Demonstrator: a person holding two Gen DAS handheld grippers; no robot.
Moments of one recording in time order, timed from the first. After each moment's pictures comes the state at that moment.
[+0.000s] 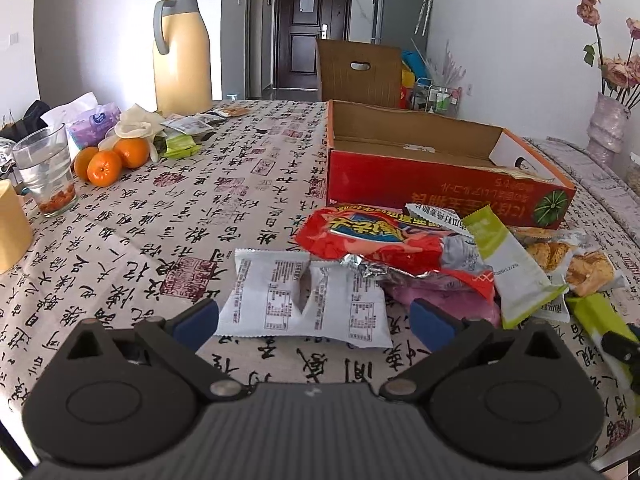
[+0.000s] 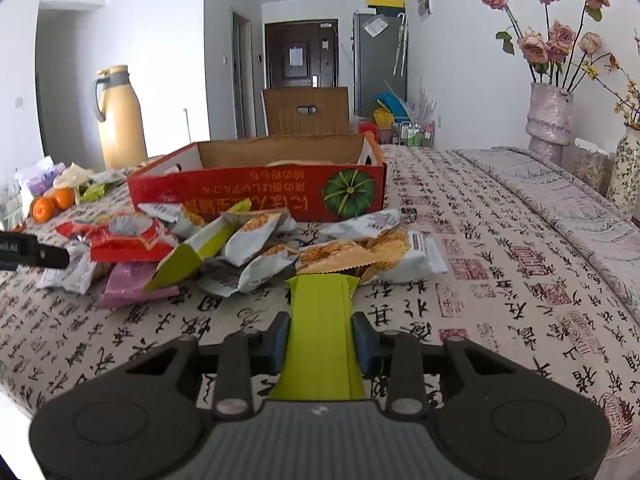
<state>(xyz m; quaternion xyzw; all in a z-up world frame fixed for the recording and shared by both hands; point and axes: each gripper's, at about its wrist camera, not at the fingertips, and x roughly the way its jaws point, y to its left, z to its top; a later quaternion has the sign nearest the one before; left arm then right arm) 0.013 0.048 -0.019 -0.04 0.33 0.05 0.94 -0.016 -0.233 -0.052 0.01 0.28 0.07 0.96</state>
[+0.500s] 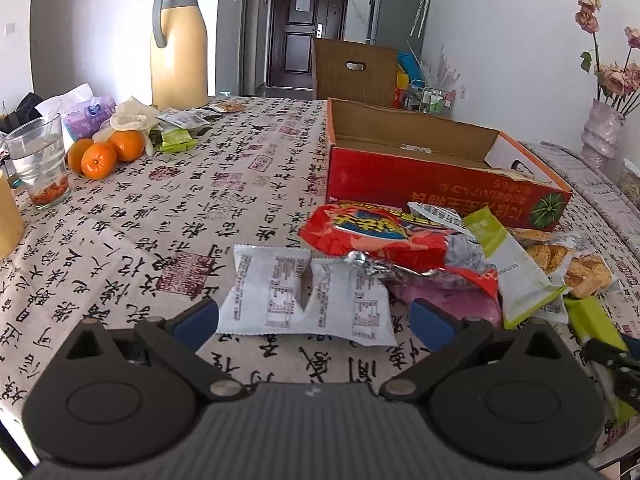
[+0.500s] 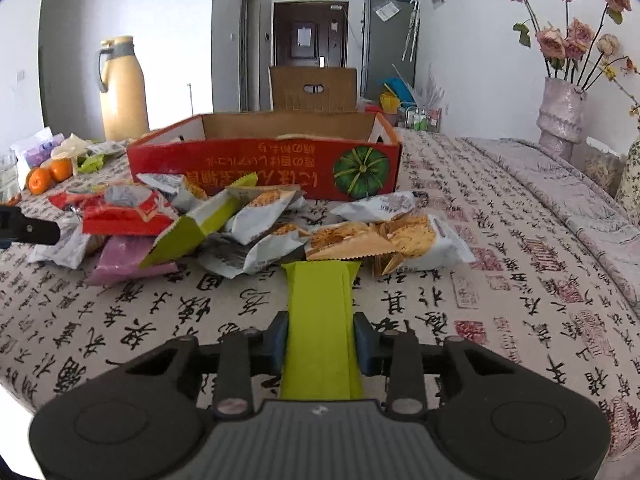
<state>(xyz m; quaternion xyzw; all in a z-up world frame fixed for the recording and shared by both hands) 0.014 0.058 -0.024 -0.05 0.32 0.04 0.94 -0.009 -0.222 -0.059 -0.01 0.30 0.07 0.95</state>
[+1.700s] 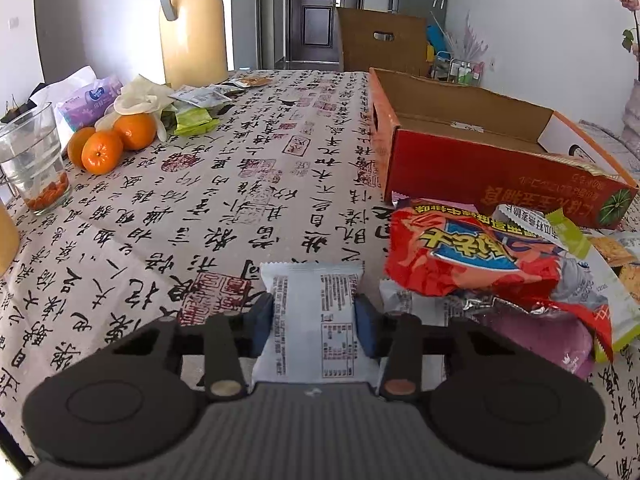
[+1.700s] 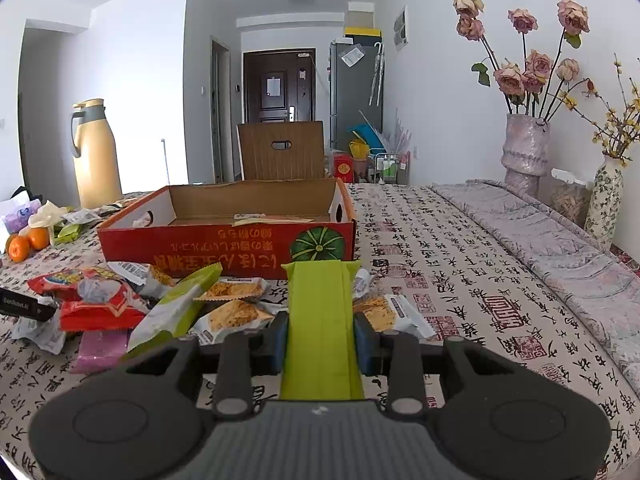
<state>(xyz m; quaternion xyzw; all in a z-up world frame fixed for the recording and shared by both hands) 0.072 0.088 -0.045 -0.03 0.37 0.07 0.93 0.005 -0.242 -0.028 0.02 0.23 0.03 0.97</state>
